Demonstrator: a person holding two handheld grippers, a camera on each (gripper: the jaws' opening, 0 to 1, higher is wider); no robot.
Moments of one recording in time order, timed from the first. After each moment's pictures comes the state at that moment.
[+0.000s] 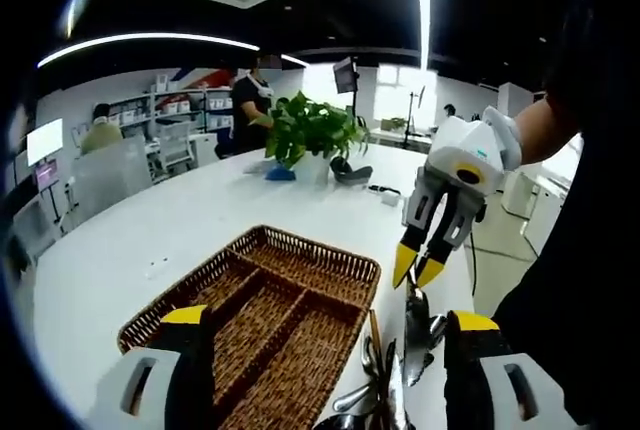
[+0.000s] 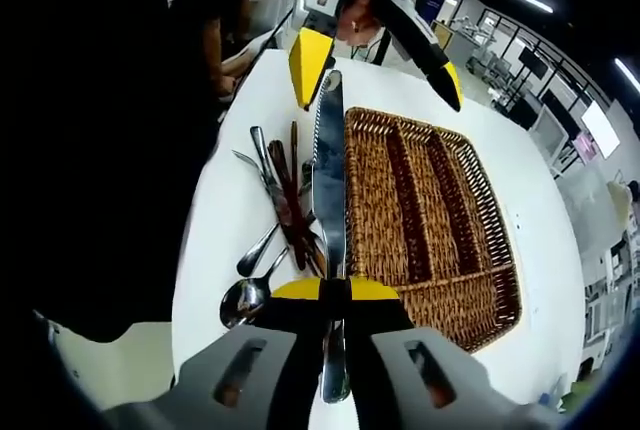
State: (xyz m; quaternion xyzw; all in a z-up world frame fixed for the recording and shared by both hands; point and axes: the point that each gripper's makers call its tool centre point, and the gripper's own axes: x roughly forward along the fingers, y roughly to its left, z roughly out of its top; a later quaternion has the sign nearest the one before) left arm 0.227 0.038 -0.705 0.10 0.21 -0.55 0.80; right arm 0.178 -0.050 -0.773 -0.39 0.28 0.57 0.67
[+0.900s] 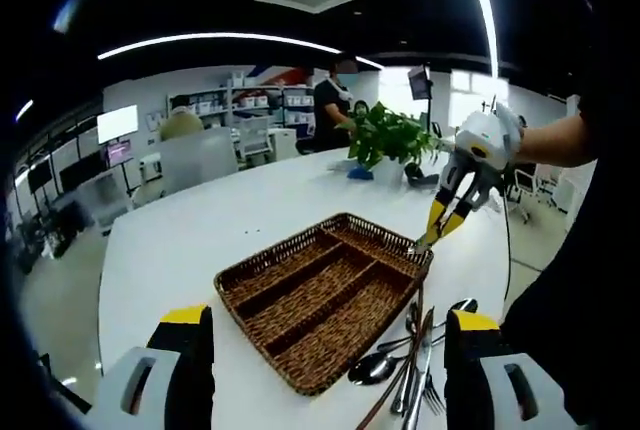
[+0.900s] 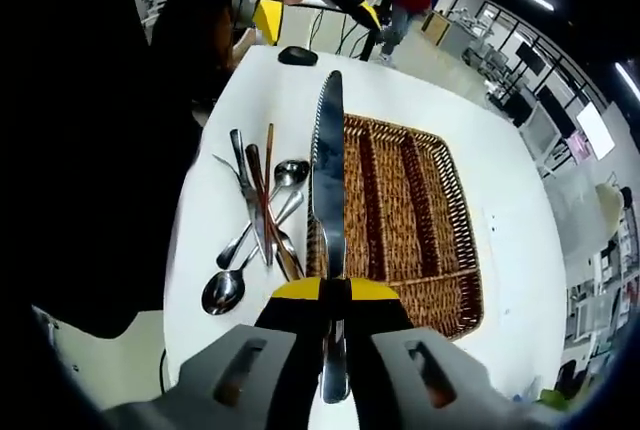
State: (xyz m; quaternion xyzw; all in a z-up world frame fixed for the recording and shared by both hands) left arm 0.220 0.160 -0.682 0.10 0.23 -0.40 0.88; right arm 0.217 -0.051 -0.729 -0.42 0.28 0.55 0.67
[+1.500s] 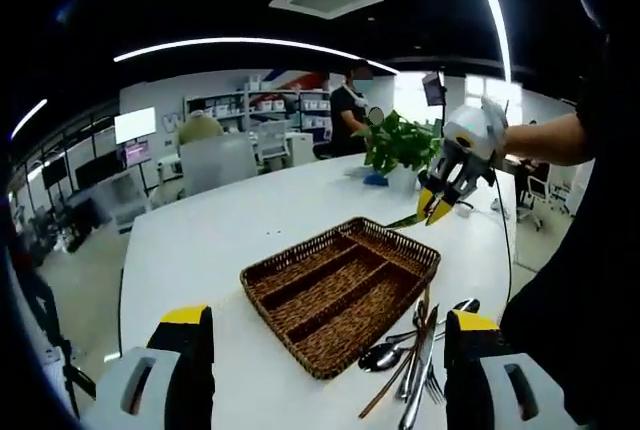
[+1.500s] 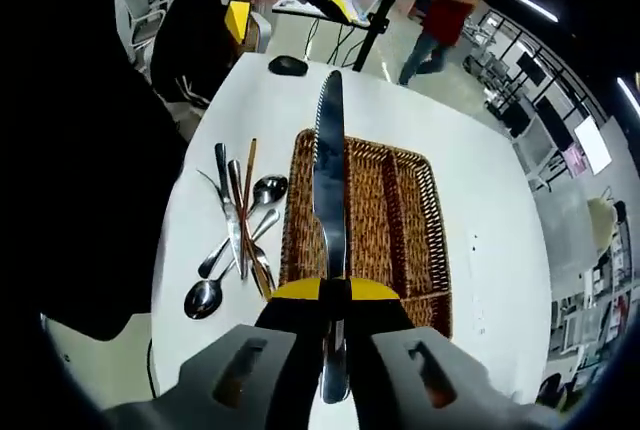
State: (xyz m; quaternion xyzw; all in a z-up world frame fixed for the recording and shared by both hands) left arm 0.211 0.199 -0.667 0.09 0.22 -0.36 0.90; right arm 0.247 -0.024 -0.700 -0.45 0.26 0.55 0.66
